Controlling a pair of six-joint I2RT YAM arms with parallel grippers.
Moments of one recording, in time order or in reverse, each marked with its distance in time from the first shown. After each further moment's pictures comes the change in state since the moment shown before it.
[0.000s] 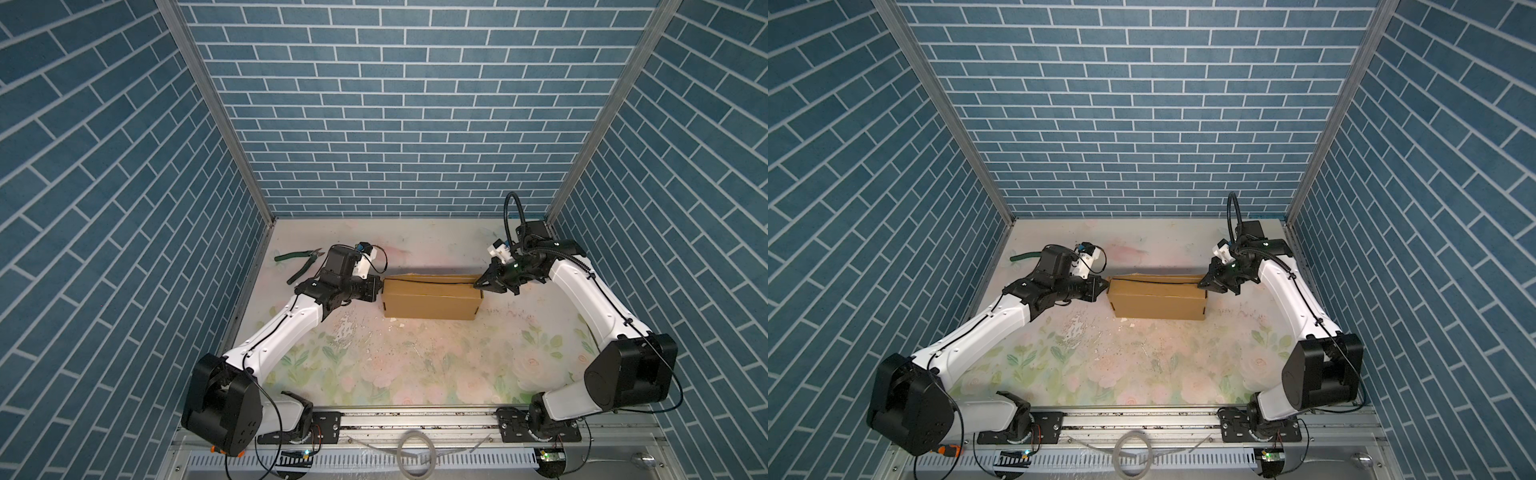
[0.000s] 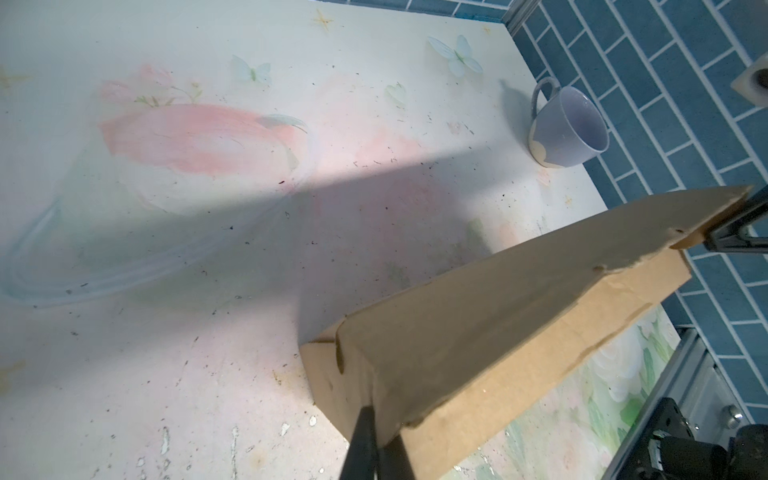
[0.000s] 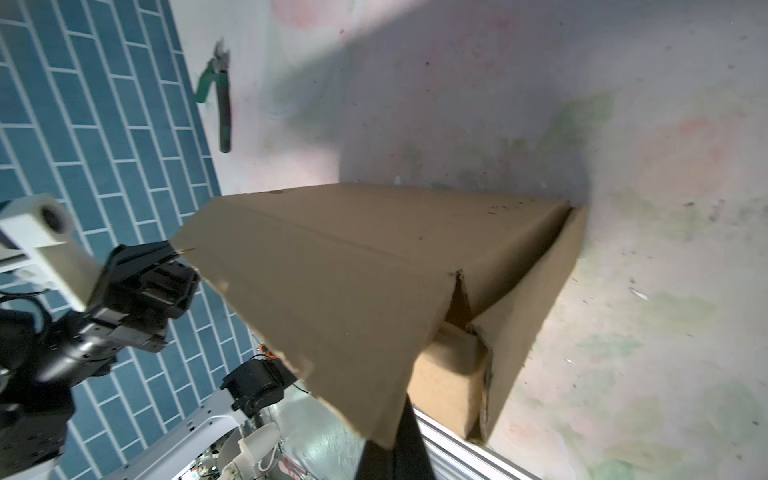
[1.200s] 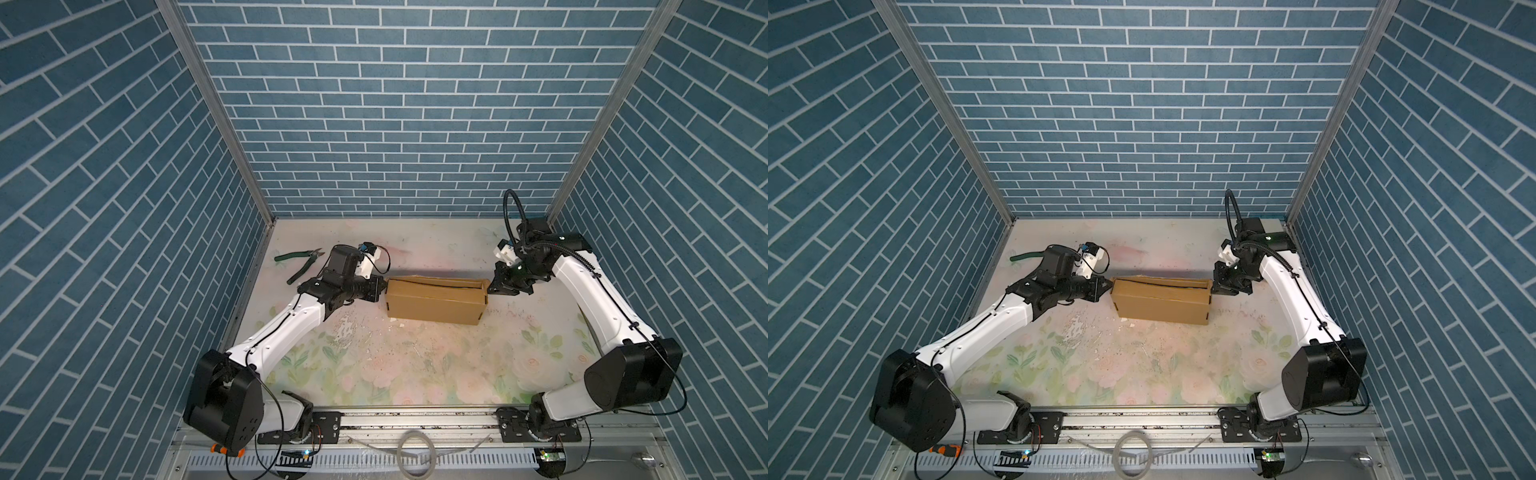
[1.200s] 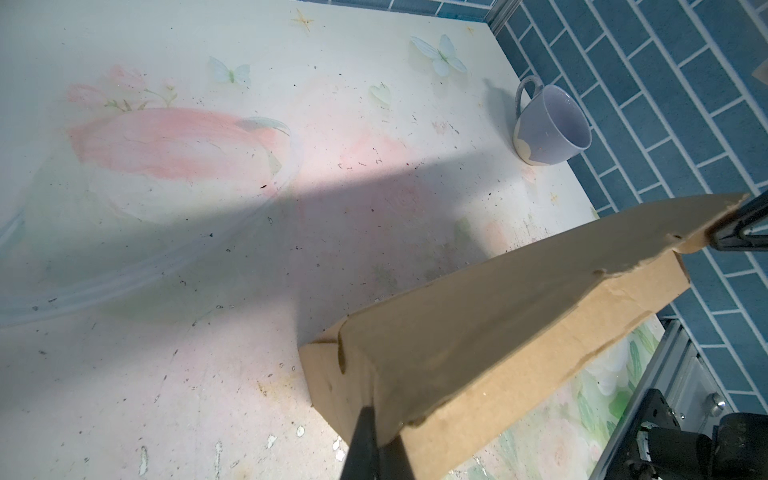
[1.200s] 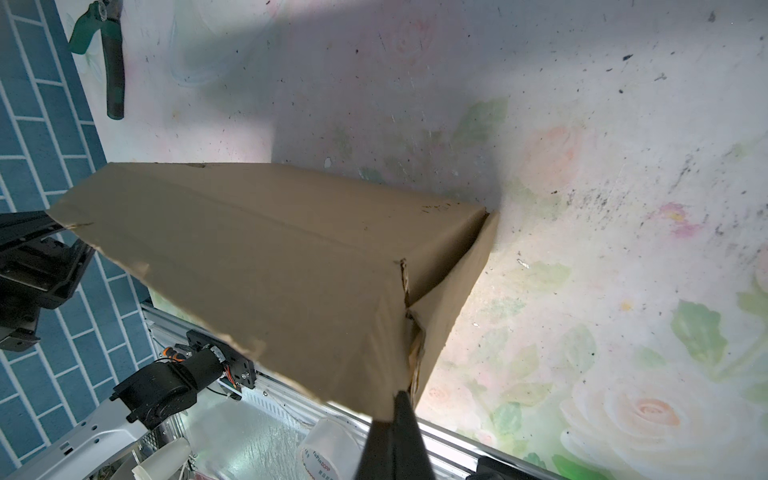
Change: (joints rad) left arm -0.006 0.016 0.000 0.026 0.023 0.004; right arm 0.010 0.000 0.101 -0.158 0.193 -0.124
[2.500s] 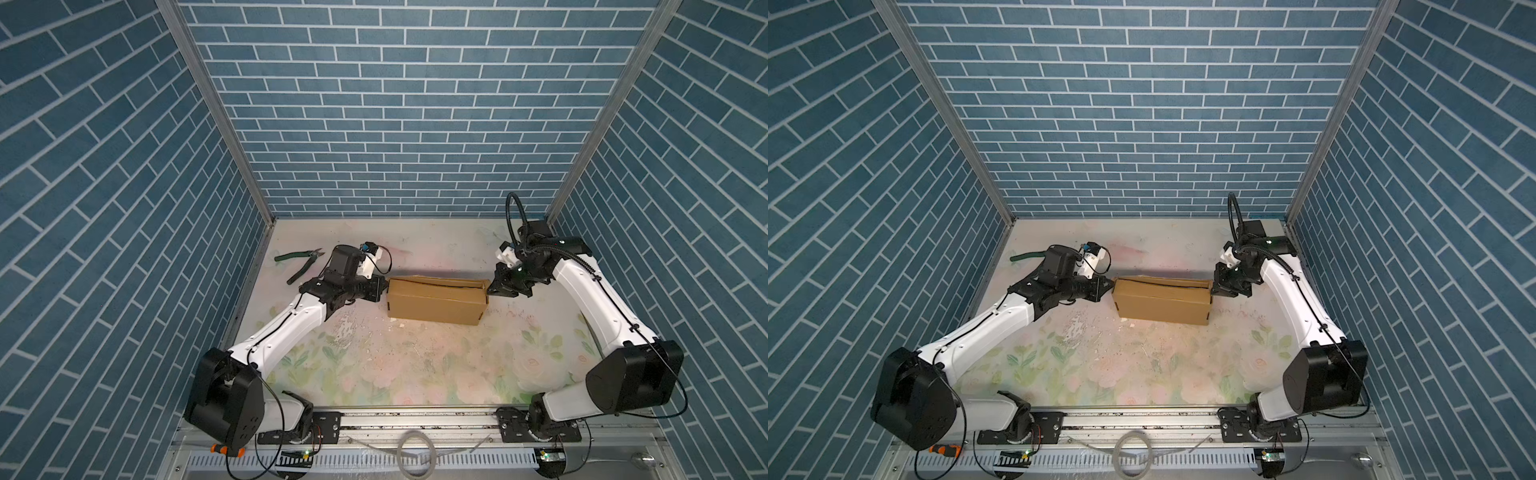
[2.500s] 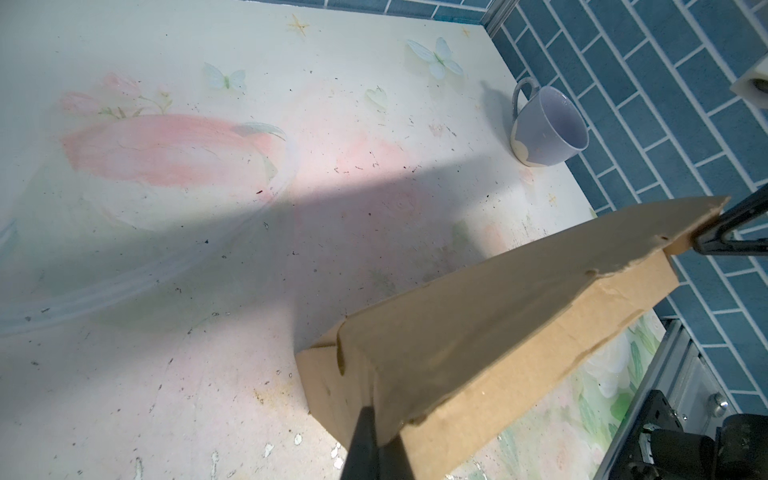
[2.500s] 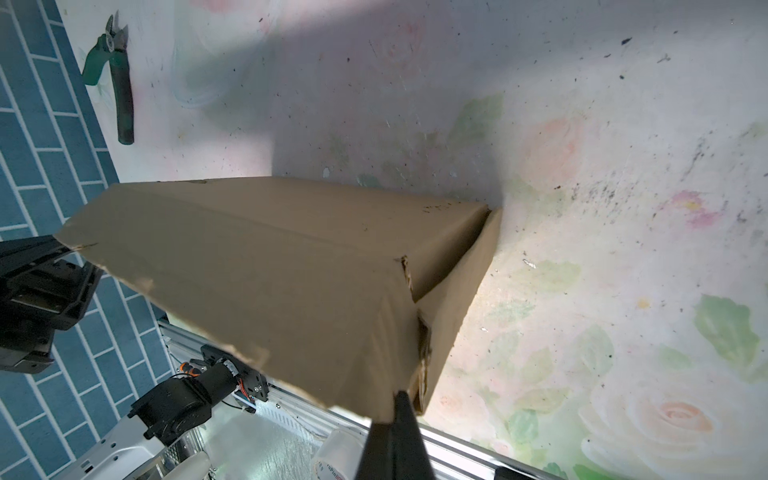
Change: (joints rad) left arm -0.009 0.009 0.000 0.019 -0.003 0.002; right arm 0.001 -0.031 -0.079 0.069 -0.014 0.072
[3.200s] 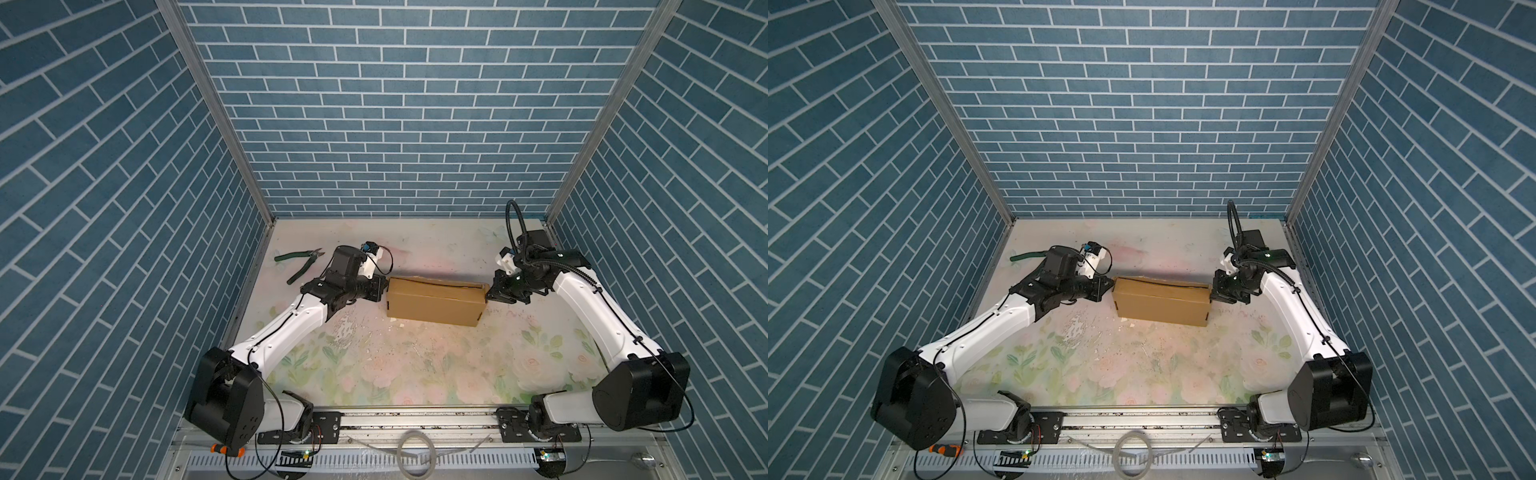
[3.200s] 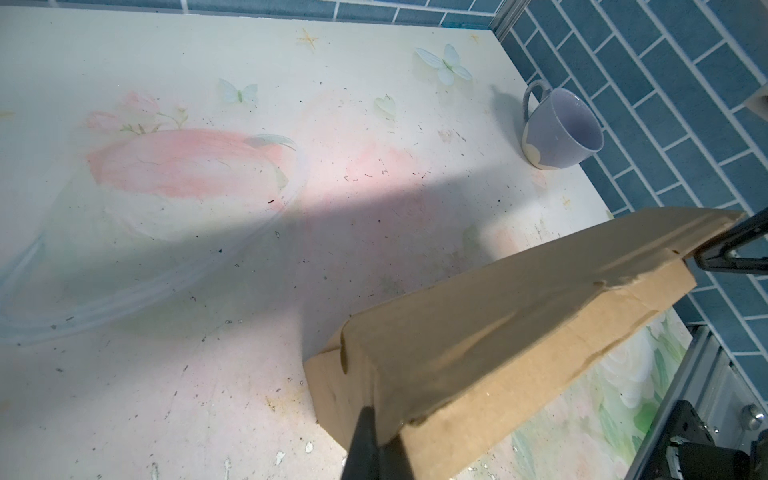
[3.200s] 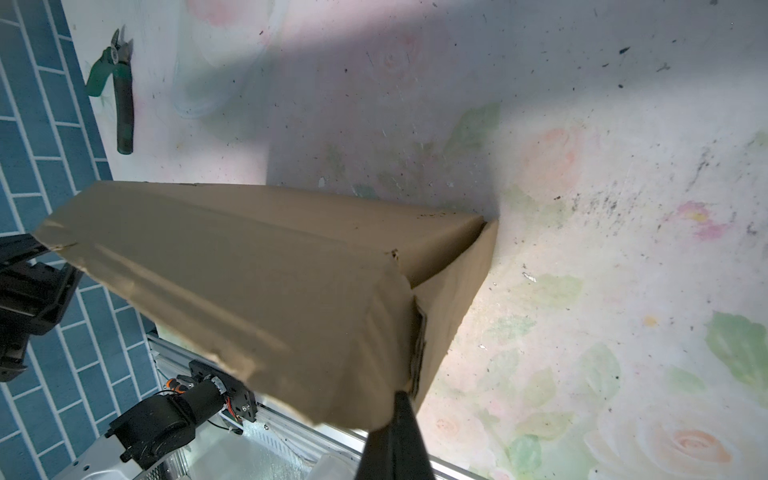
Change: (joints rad) left arm -0.018 0.002 -0.007 0.022 -0.051 0.019; right arm 0.007 -0.076 -0.120 0.118 0.004 0.031
